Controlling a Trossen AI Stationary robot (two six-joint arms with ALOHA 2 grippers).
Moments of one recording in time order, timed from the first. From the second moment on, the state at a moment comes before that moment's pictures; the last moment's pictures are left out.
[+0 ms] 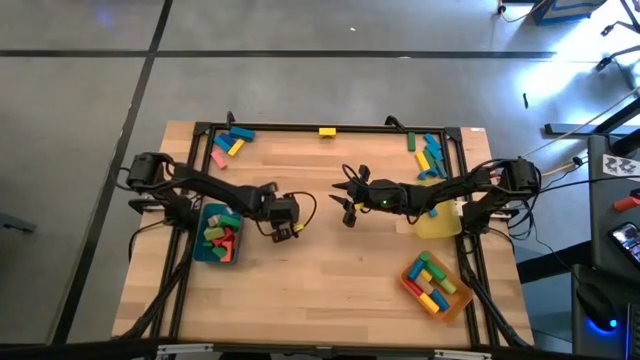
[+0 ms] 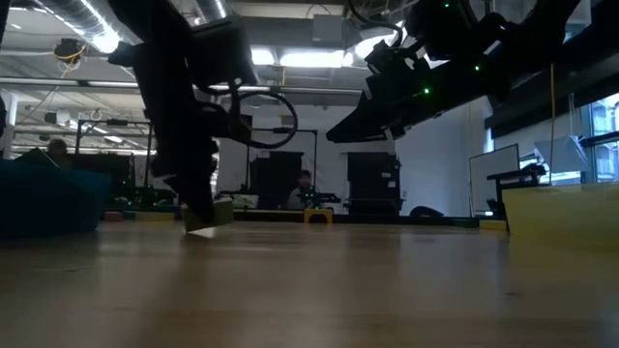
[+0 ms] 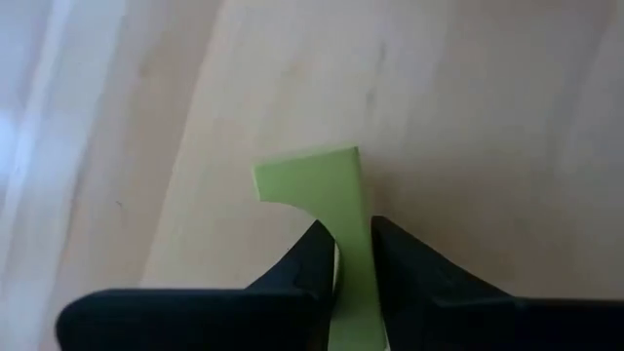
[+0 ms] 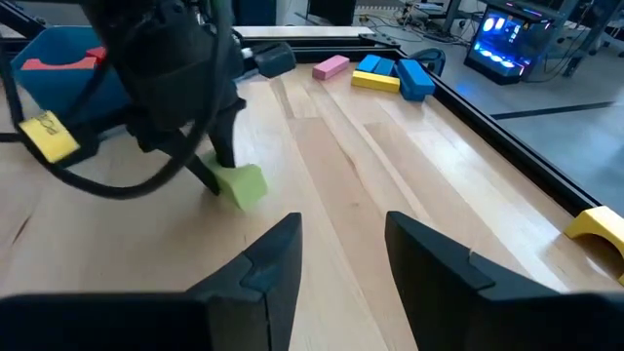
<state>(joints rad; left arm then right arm) -0.06 1.65 0.86 -0.47 -0.35 -0.28 -0.03 1.60 0.67 0.60 0.28 0.00</state>
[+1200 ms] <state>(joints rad) -0.35 1.19 1.04 -1.22 0.01 -0.47 -0.03 1.60 0.67 0.60 0.28 0.00</state>
